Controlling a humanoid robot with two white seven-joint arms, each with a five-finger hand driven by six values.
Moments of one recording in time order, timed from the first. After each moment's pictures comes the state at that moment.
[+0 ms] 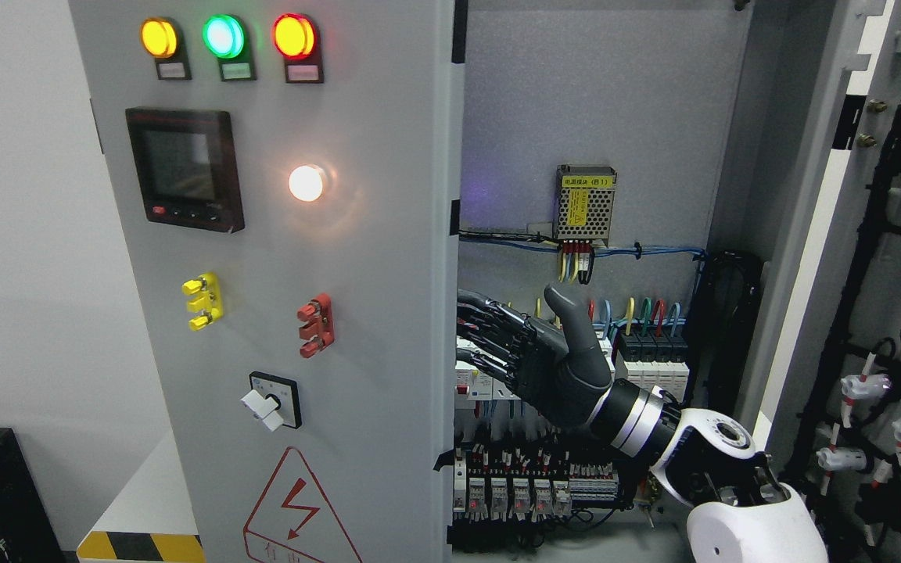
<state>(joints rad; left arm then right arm) 0.00 -0.11 0.09 0.13 0.05 -0.12 -0.14 -0.84 -0.09 0.19 -1.28 -0.61 0.33 0.76</state>
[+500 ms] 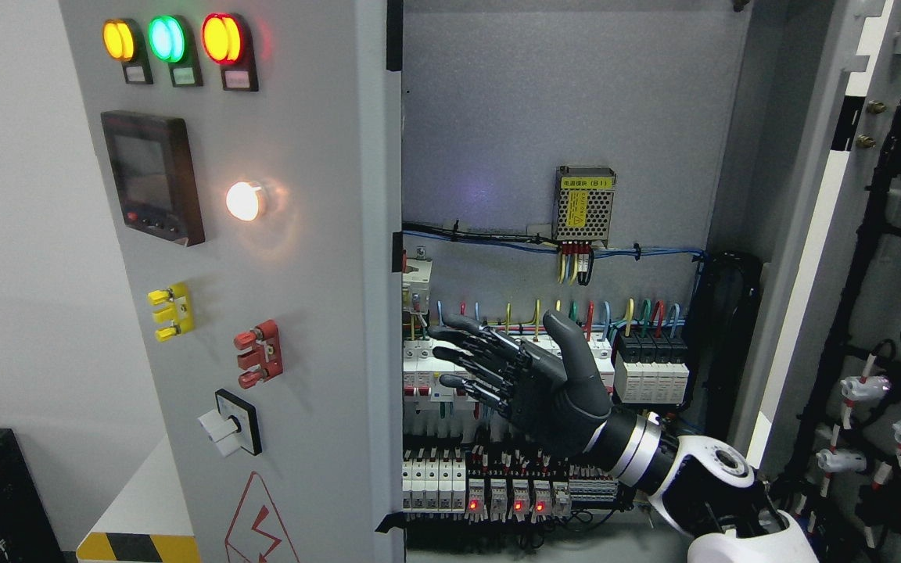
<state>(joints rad) 0.00 -0.11 0.09 0.13 0.05 -0.12 -0.13 -0.71 -0.11 0.29 -1.42 -0.70 0.34 0.77</state>
